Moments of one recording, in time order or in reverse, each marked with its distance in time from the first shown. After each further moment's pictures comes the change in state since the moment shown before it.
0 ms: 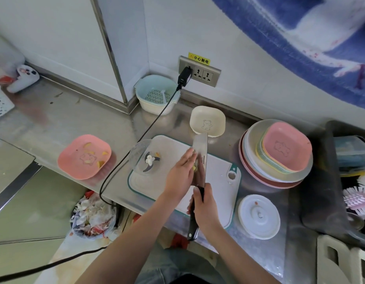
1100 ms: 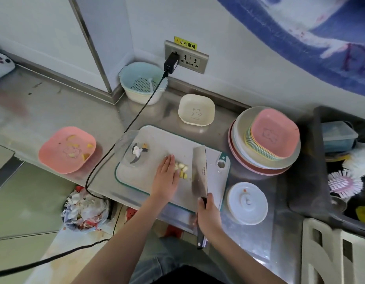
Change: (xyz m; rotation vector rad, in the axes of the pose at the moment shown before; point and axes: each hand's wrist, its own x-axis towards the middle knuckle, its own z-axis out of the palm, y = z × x) left_hand -0.032 -0.030 0.032 0.157 -0.254 -0.267; right_hand -0.009 0.058 -0.039 -0.311 0.035 0.190
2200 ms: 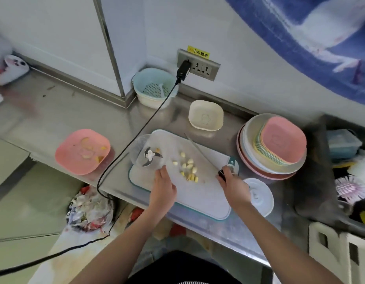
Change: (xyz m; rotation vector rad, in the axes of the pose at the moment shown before) left_hand -0.040 0.000 -0.045 -0.137 0.055 -0.208; right_hand 0.052 -0.044 -0.056 -0.885 0.233 -0.411
